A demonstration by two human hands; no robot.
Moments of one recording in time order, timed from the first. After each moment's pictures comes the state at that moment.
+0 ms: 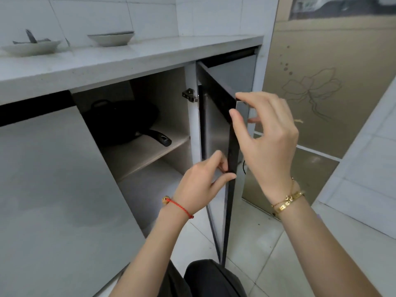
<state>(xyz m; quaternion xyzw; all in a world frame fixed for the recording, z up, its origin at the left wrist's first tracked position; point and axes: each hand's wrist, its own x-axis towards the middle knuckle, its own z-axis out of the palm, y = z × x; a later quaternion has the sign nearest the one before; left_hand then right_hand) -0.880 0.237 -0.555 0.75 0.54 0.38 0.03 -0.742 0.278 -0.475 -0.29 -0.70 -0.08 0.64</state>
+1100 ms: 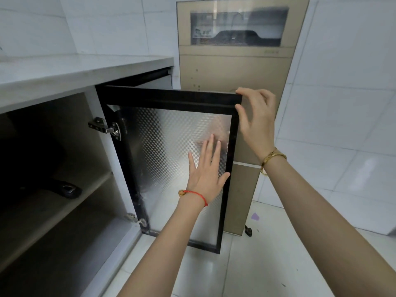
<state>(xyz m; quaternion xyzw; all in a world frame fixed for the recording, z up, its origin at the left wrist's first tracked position) -0.756 0.428 -0.589 0.81 0.54 0.22 -0.06 -0.607 0.461 -0.481 -0.45 -0.66 -0.19 0.57</state>
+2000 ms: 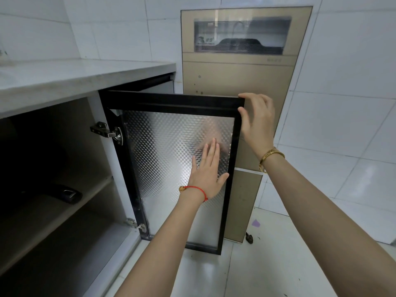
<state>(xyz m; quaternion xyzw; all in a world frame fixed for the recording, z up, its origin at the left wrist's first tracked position) -0.762 0.450 -0.583 0.83 0.52 0.21 0.04 -0.607 0.483 -0.477 -0.48 -0.65 -0.17 0.56</state>
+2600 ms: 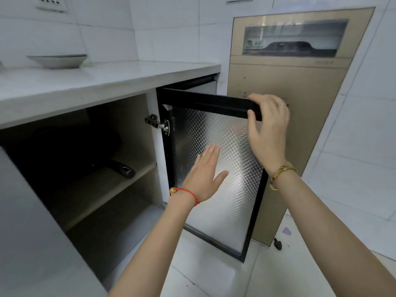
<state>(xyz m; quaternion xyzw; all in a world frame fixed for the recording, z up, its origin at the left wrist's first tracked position) -0.855 0.370 -0.554 0.78 0.55 0.28 0.07 -0.688 0.422 -0.470 -0.40 -0.68 -0.18 0.58</state>
